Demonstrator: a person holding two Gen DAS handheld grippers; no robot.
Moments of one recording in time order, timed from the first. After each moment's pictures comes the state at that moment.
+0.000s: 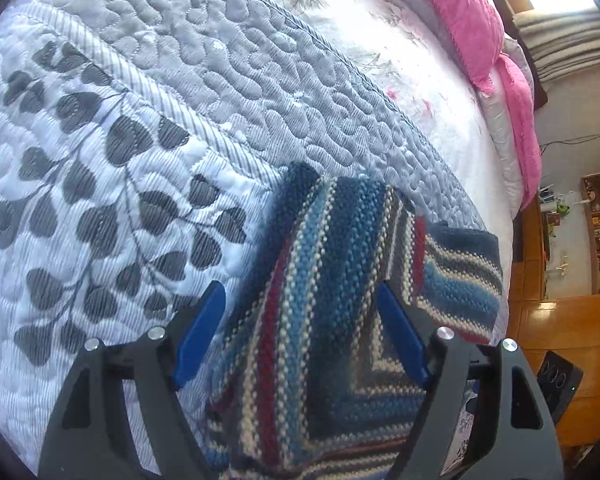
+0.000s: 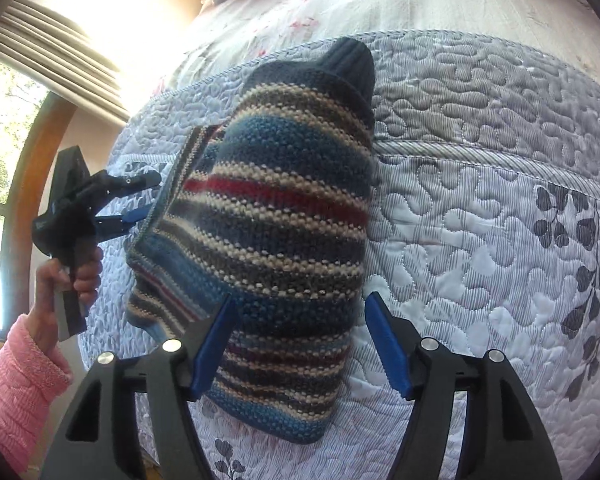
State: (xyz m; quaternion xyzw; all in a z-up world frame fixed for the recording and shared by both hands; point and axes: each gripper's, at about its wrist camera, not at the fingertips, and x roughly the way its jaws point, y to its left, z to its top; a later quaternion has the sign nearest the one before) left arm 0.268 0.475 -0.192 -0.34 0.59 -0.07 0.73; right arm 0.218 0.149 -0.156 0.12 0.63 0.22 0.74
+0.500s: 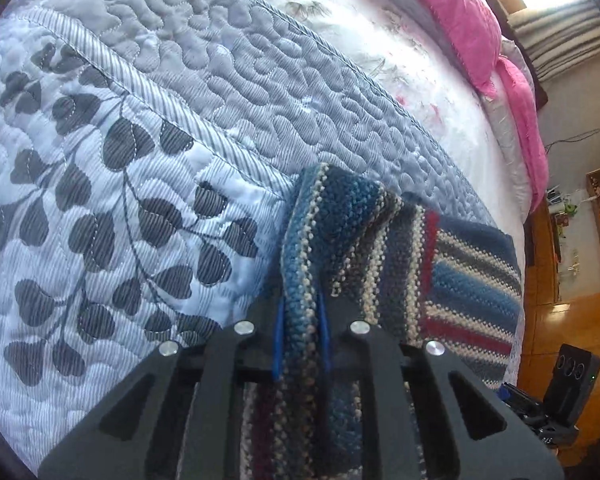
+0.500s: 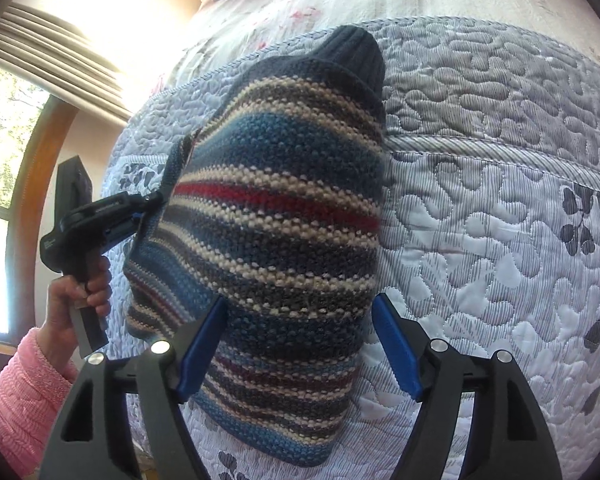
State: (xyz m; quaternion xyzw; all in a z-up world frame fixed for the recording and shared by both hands) left arm 0.257 0.475 -0.200 -0.32 0.56 -0.06 0.77; right arm 0.229 0.153 -0.178 0.13 0.63 0.23 0.73
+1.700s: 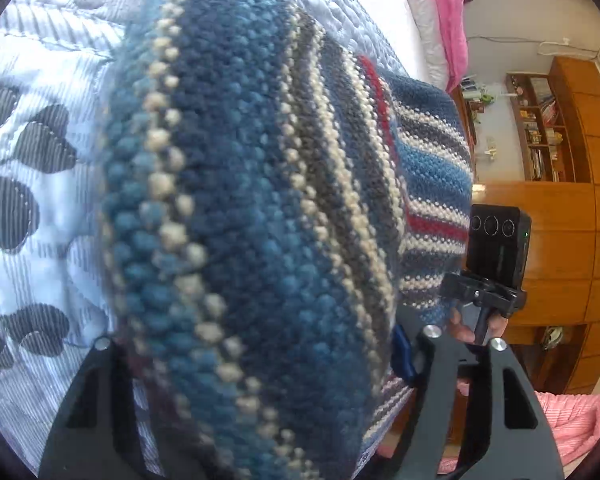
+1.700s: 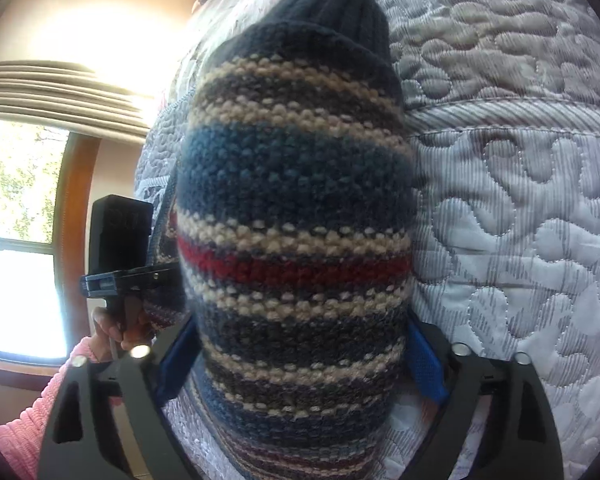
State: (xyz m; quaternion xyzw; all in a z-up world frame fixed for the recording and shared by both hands) left arm 0.271 0.415 -0.257 -0.32 0.64 -0.31 0.63; right arm 0.265 0.152 -0.233 0.25 0.65 0.28 0.67
